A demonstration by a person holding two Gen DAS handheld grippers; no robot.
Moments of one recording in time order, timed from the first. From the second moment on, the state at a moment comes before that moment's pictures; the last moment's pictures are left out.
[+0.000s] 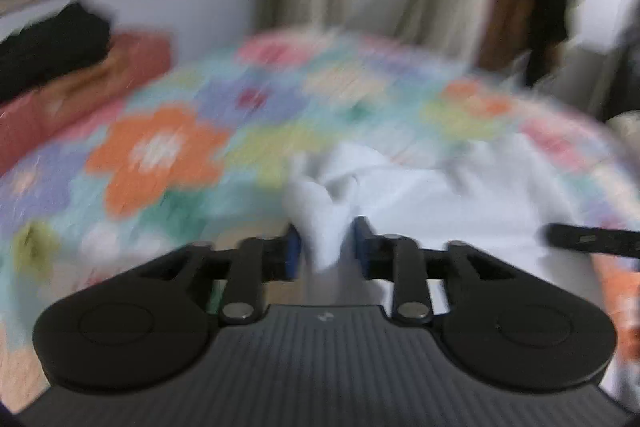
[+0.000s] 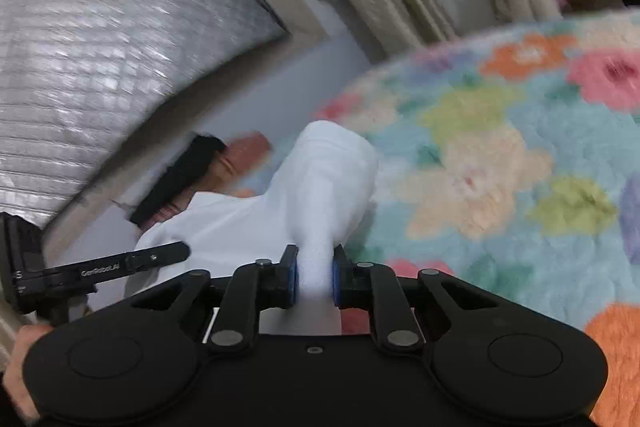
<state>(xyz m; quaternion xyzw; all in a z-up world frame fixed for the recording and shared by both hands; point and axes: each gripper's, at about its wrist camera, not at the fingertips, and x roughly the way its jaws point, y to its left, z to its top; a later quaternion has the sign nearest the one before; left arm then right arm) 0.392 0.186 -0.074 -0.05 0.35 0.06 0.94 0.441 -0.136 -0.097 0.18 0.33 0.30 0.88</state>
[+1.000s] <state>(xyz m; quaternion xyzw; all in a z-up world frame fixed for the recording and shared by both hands) 0.408 0.222 -0.096 -0.19 0.43 -0.07 0.88 0.376 -0.040 -0.074 -0.15 0.38 0.35 0.84</state>
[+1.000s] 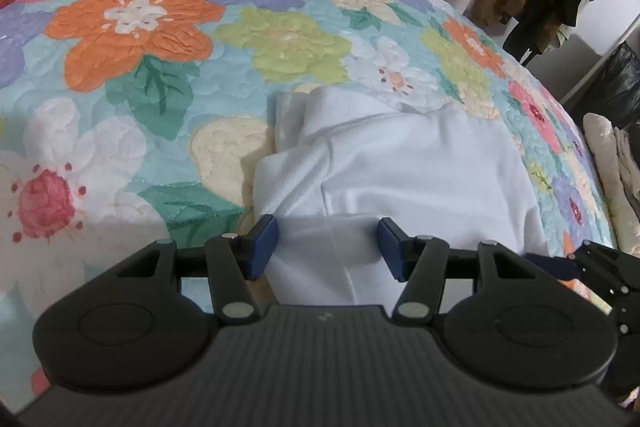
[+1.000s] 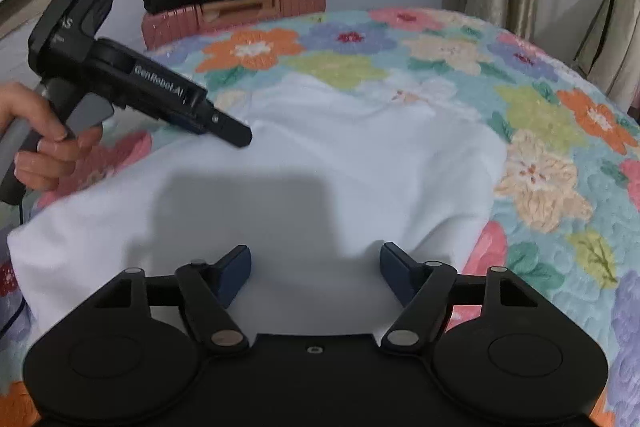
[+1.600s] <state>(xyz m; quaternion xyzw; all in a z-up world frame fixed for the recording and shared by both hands) 0.303 0.194 -0.064 -0.11 0.46 0.02 0.88 0.341 -0.040 -0.065 -0.17 0.40 0.32 0.84</state>
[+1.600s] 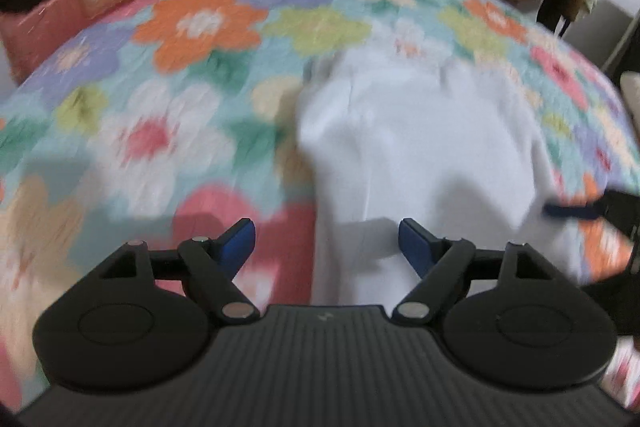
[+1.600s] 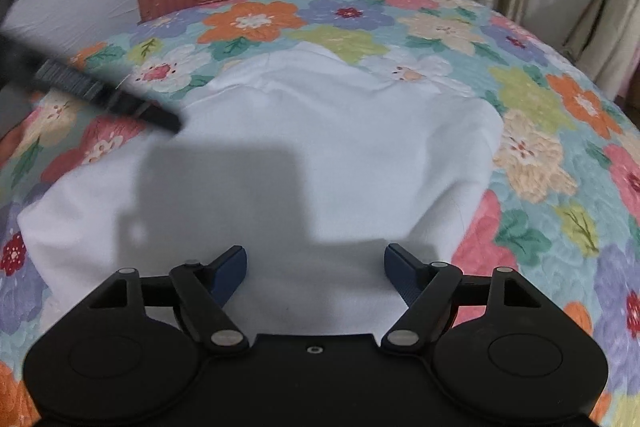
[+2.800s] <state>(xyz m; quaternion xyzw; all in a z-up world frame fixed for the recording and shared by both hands) 0.243 0.205 -0.118 -0.36 0.43 -0.06 0.83 0.299 -0.152 -0.131 0.34 0.47 0.36 0.73</state>
